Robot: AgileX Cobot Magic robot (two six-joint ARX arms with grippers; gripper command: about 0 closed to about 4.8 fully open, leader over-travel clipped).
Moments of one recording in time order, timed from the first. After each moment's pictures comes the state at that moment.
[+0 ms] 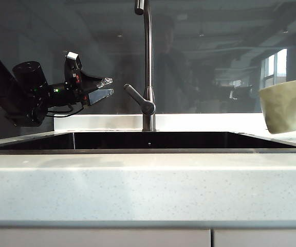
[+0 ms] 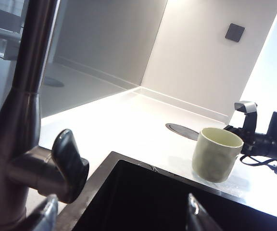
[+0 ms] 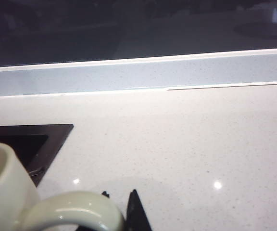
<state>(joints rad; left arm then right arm) -0.04 2.72 2.23 1.26 1.28 -0.97 -0.26 1.68 0.63 1.01 -0.27 0.06</state>
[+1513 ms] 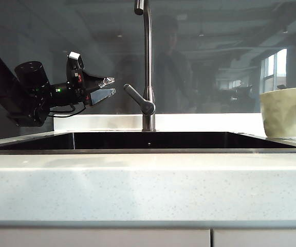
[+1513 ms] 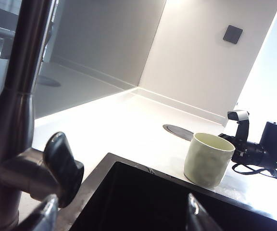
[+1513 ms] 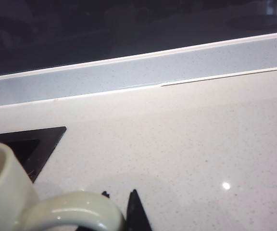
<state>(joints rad) -0.05 2.72 2.23 1.26 1.27 -0.98 -0.25 1.79 0.62 1.15 -0.24 0.14</state>
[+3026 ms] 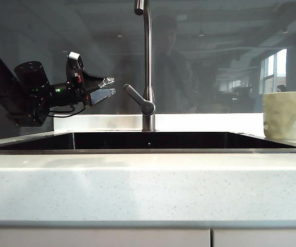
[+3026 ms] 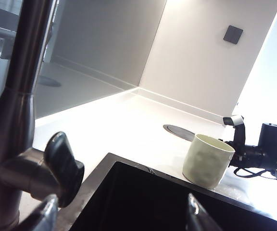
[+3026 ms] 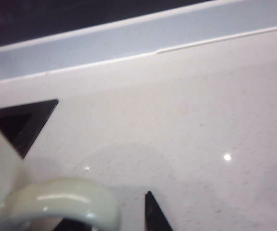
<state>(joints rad) -0.05 2.72 2.23 1.26 1.27 -0.98 -0.28 1.77 0.62 1.02 -0.26 0.15</state>
